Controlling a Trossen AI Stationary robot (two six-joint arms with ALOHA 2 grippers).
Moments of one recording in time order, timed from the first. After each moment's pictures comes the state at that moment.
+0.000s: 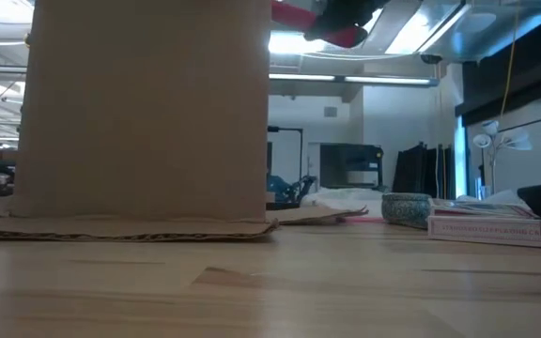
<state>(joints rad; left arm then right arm) -0.21 1.31 1.22 -0.44 -0.57 -0.11 -0.22 1.46 1.38 -0.62 -0.29 -0.32</state>
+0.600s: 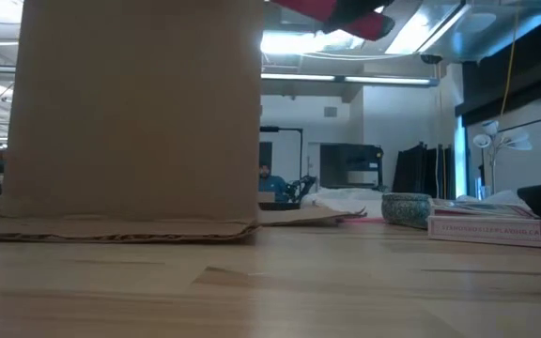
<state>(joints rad) -0.29 1.29 1.22 -0.49 -0.56 -0.18 0.07 1.45 1.38 -0.74 0.02 -0.20</state>
